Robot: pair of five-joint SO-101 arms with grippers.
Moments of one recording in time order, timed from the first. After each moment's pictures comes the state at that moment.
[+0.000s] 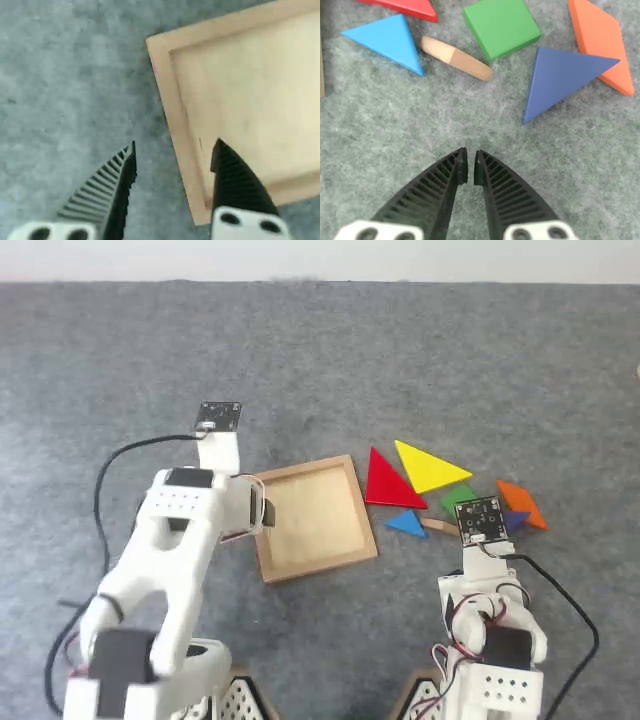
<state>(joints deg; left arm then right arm) -1.1 -13.4 48.6 59.1 11.0 3.8 -102.2 95.6 73.7 16.1</state>
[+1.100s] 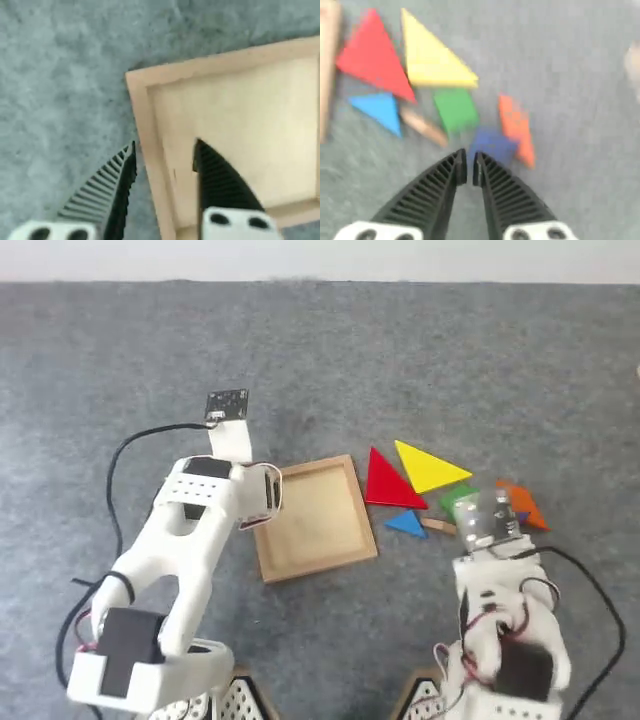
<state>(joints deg) 2.7 -7.8 44.2 54.8 19.1 3.4 -99.4 73.9 73.9 27.5</state>
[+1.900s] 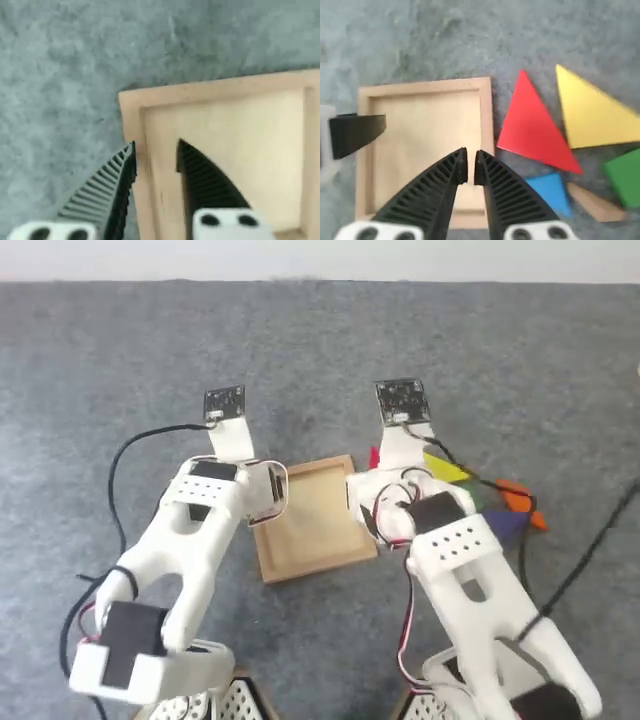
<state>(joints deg) 3.8 -5.4 45.1 47.5 24.9 -27.4 -28.3 49.8 42.8 -17.2</state>
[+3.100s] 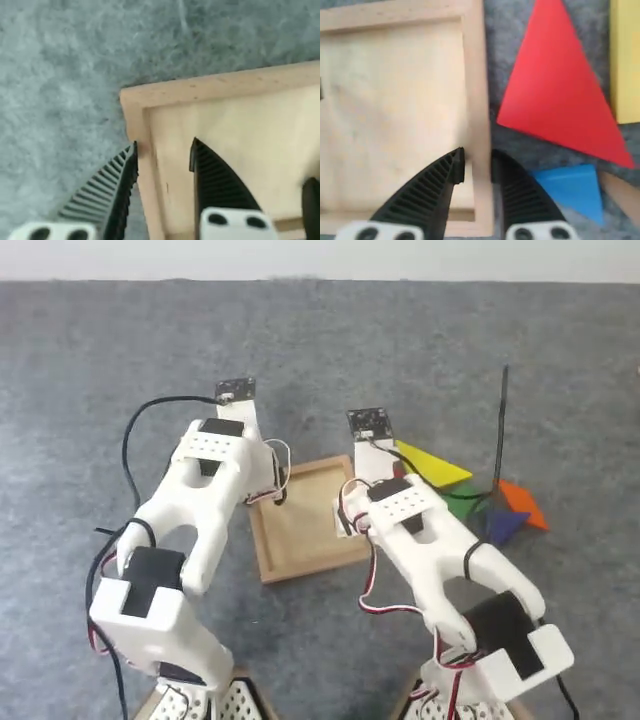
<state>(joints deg) 2.8 12.4 24.0 65.9 21.4 -30.9 -1.0 41.8 41.9 -16.8</state>
